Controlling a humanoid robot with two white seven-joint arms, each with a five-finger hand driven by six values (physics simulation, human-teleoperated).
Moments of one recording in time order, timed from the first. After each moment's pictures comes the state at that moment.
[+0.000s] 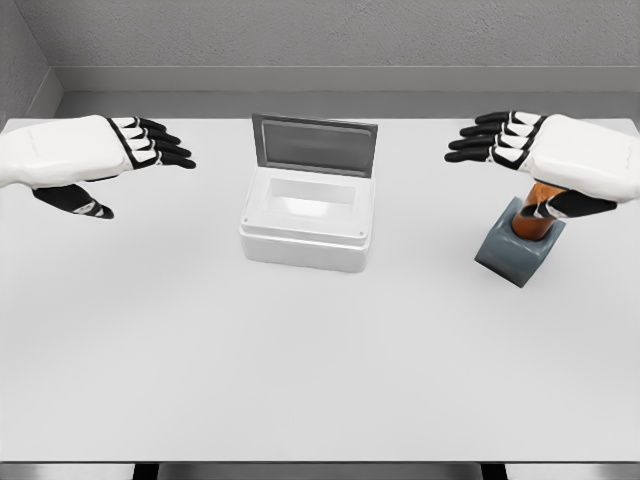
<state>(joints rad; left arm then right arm) -0.87 1.14 -0.87 -1.64 -0.15 -0.61 -0.35 -0.73 -1.23 0.80 -1.77 0.11 -0.61 0.14</state>
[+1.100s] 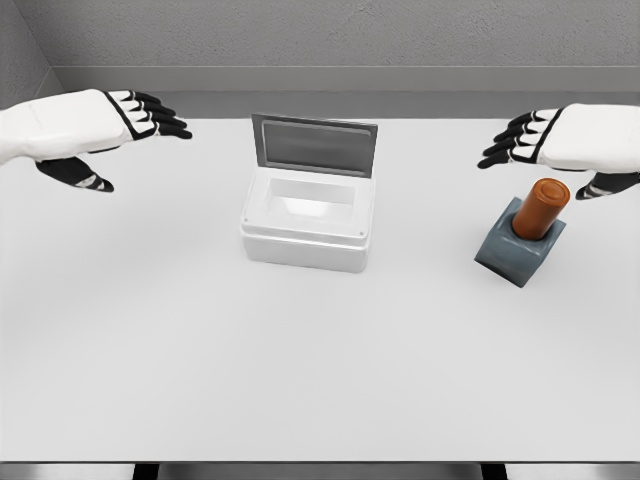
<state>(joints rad) -0.92 1.06 -0.87 -1.52 -0.20 -0.61 -0.35 -0.93 -1.14 0.82 -1.62 0.19 -0.61 0.61</state>
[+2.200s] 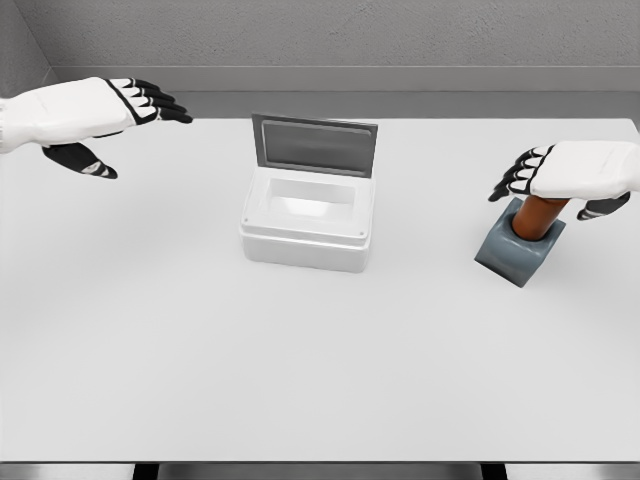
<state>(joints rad) -0.94 1.00 -0.88 -1.43 -0.22 -0.61 -0.35 -0.93 -1.09 0.91 -1.52 0.37 -0.61 0.61</state>
